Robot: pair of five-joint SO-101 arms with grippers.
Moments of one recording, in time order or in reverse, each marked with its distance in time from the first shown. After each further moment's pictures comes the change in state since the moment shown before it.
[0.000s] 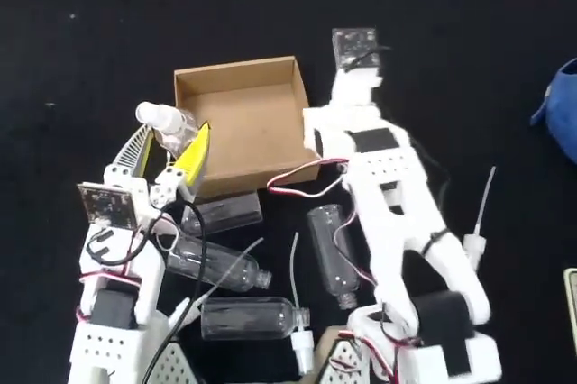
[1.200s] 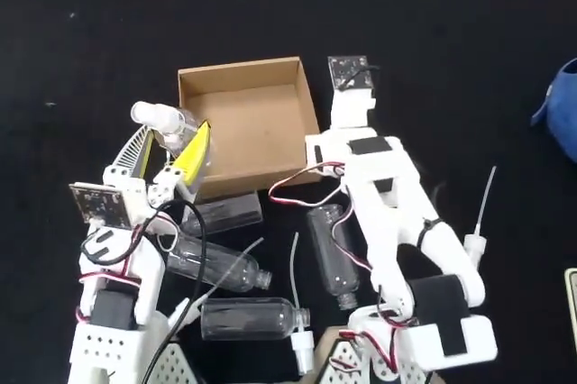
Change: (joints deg) left arm 0.0 0.0 0.0 0.0 4.0; right arm 1.4 4.7 4.2 2.1 0.0
